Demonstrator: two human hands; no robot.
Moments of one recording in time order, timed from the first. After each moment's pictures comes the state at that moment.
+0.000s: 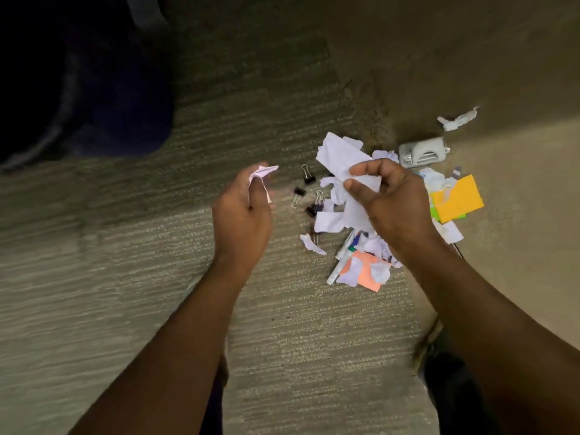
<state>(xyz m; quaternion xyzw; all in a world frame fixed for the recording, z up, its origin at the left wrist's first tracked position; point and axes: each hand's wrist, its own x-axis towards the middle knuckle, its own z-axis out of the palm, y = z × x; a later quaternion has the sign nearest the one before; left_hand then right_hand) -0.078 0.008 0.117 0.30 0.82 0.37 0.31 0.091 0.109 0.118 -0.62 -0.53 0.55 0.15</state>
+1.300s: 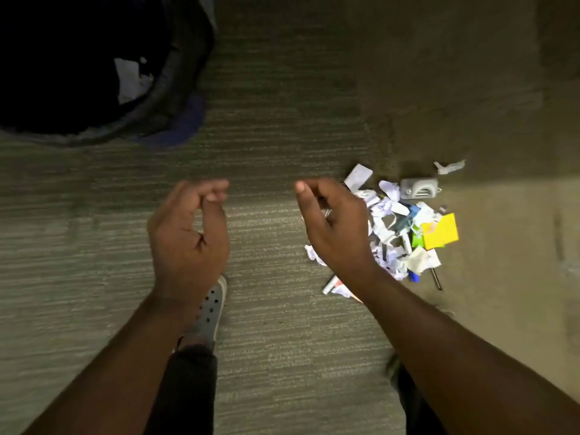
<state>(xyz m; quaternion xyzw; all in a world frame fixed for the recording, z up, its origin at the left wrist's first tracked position) -0.172 -0.063 0.170 0.38 0.79 0.46 0.15 -0.021 0.050 0.161 -0.46 -0.74 0.45 0.20</state>
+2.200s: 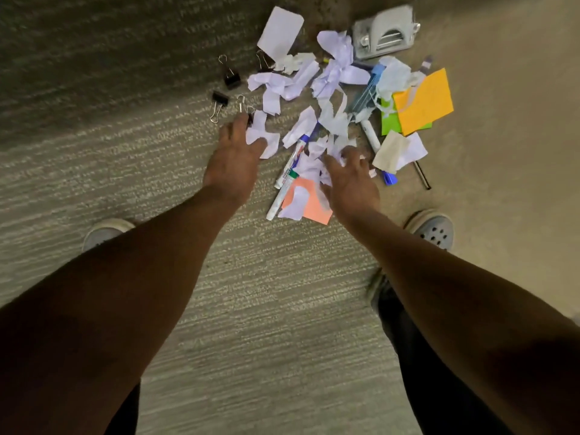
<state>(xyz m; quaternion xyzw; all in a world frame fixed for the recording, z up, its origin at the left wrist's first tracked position) 0.018 -0.019 -0.059 0.61 0.73 -0.11 0.28 0.229 0.024 -0.052 -0.54 -0.77 0.25 -0.24</state>
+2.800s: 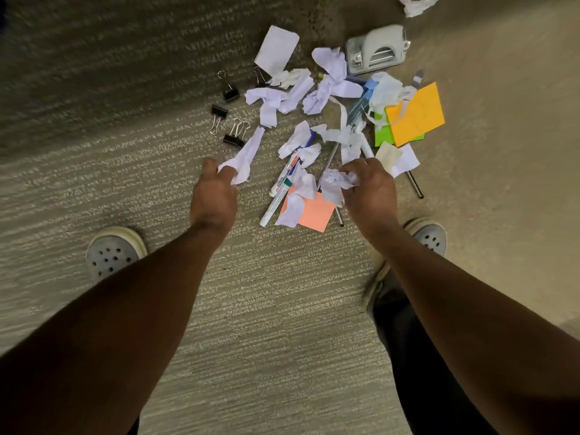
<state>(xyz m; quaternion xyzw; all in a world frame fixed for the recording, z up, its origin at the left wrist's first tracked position) 0.015 -0.057 -0.053 0.46 0.83 0.00 0.31 0.244 0.046 -0.016 -0.63 -0.70 0.32 -0.06</state>
